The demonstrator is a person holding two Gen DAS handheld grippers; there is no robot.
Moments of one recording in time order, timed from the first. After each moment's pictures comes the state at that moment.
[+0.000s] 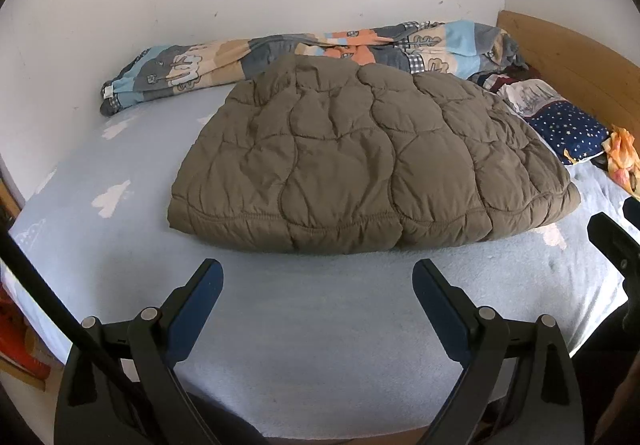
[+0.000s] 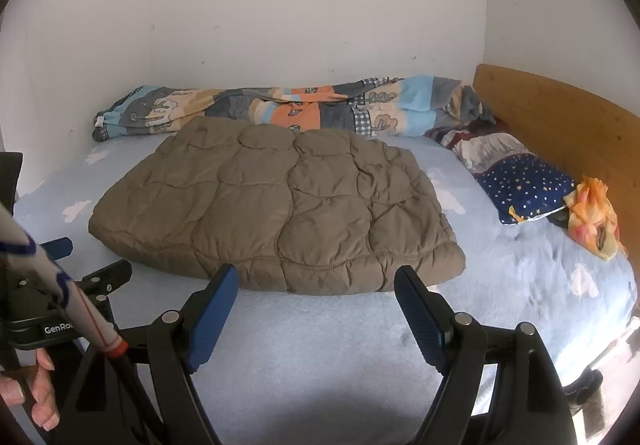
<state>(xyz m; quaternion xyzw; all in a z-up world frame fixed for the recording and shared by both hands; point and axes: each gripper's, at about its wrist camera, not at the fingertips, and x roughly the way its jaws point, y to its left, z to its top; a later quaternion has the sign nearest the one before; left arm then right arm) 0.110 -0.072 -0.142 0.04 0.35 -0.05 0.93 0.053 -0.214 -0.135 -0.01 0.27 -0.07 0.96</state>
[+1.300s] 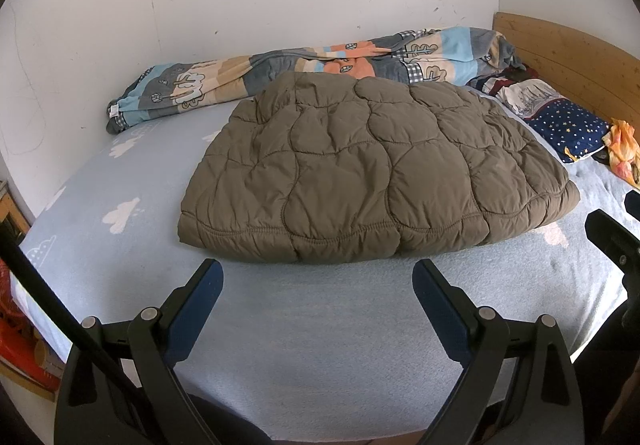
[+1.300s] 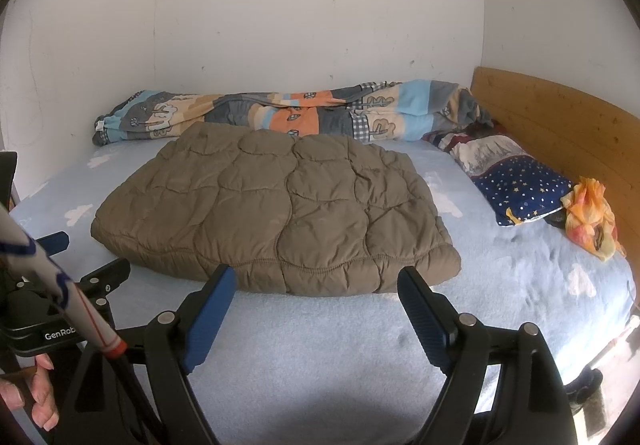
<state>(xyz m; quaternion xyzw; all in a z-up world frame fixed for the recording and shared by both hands) 0.100 -0.076 -0.131 0.05 0.33 -0.05 0.94 0.046 -0.212 -0.126 -0.01 0.27 -0.07 0.96</state>
